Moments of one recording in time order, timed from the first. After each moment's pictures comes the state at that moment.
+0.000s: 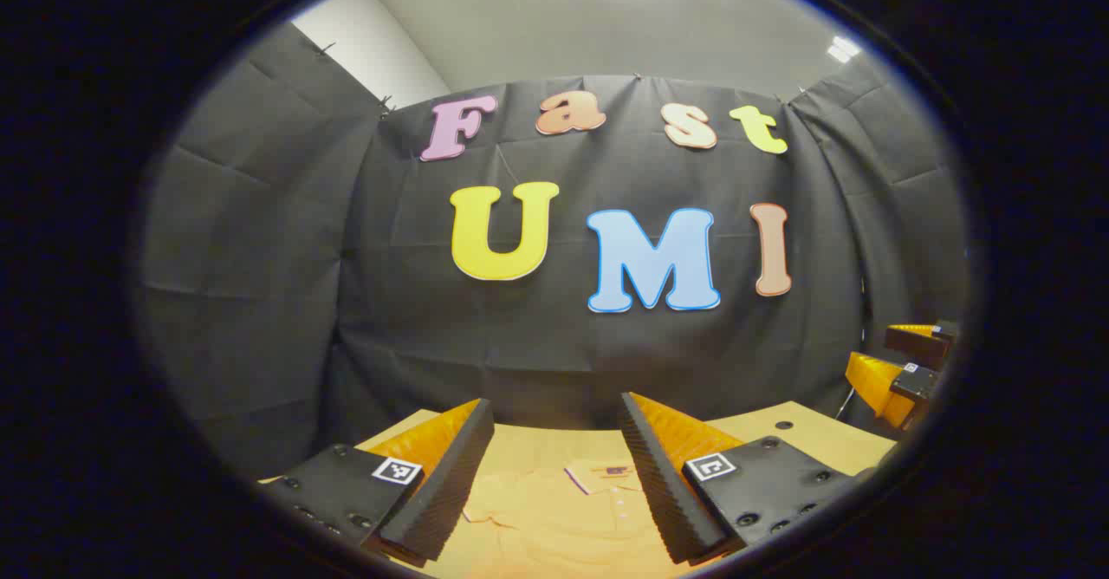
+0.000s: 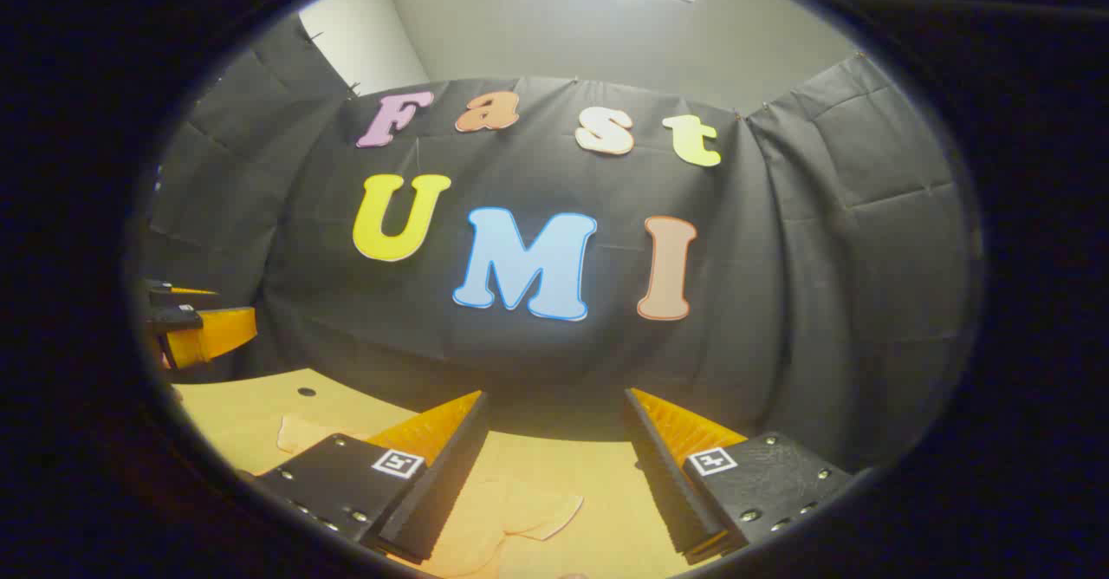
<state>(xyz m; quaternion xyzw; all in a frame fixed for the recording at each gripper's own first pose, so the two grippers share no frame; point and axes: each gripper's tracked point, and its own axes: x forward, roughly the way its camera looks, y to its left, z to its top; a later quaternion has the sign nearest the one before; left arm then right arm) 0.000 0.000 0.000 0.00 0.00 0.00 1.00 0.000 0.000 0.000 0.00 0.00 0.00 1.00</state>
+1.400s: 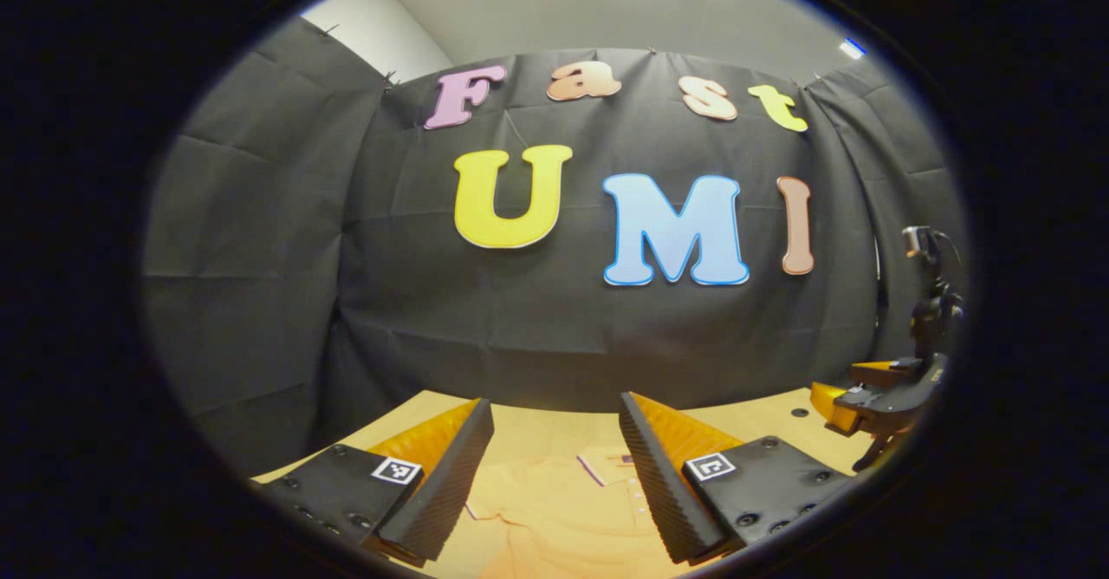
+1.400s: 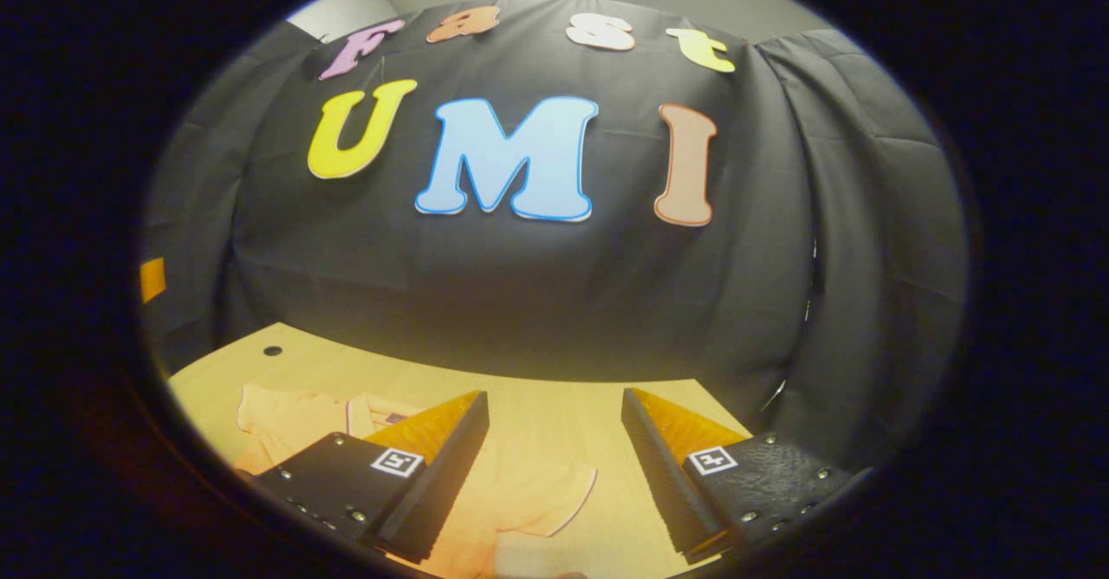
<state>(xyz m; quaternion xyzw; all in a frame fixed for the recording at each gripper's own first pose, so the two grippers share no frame) 0.045 0.036 -0.044 -0.01 0.04 0.03 1.00 0.117 0.005 -0.118 0.01 0.15 0.00 0.99</state>
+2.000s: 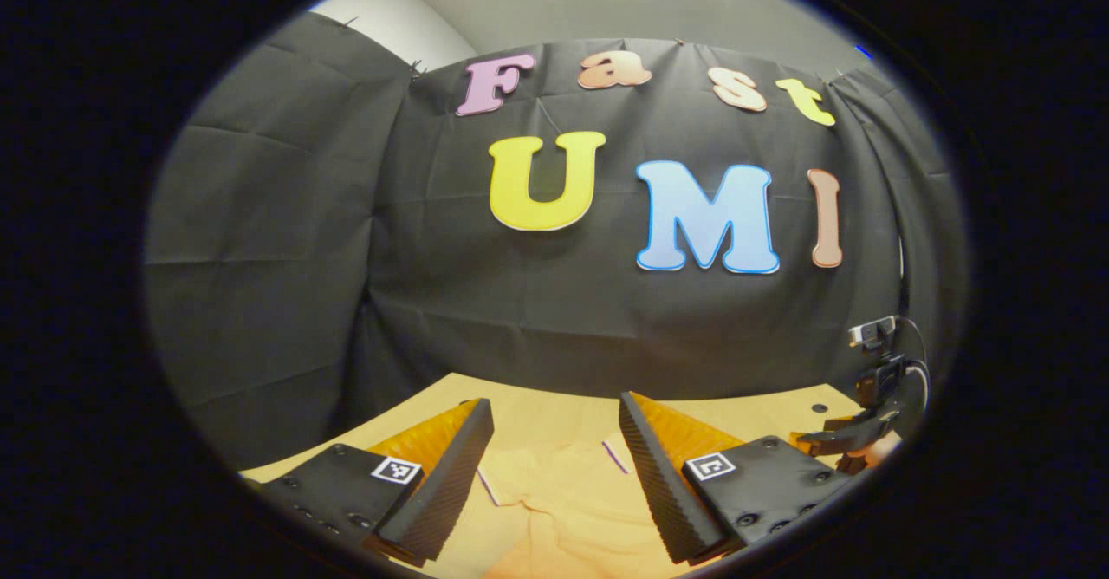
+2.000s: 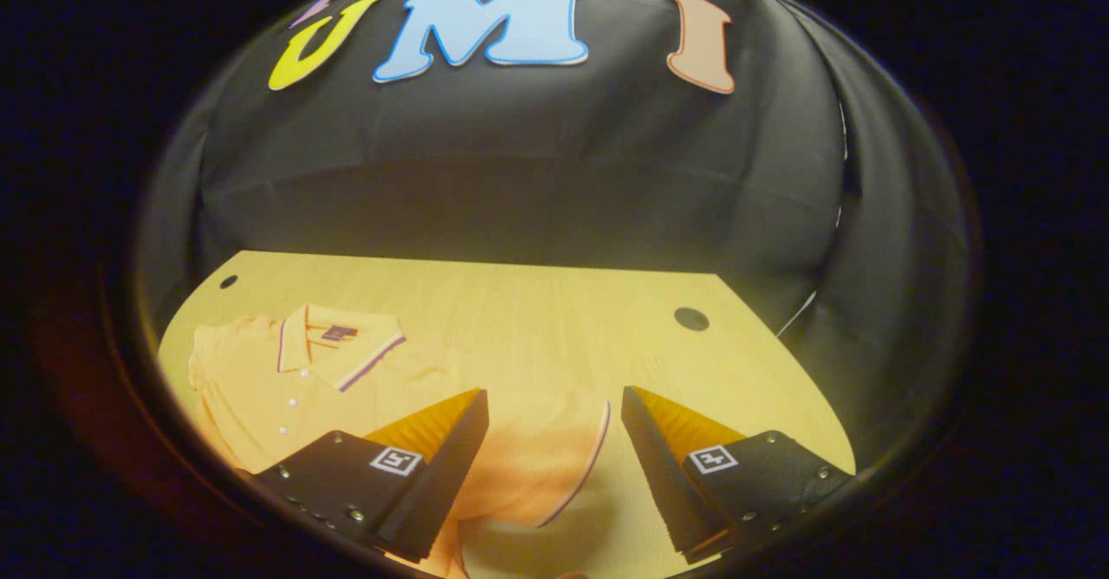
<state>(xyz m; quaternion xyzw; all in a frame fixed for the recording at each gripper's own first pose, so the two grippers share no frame) 0.029 0.064 -0.058 -0.02 0.07 0.08 0.99 0.151 -0.004 -0.266 0.03 0.33 -0.01 0.94</state>
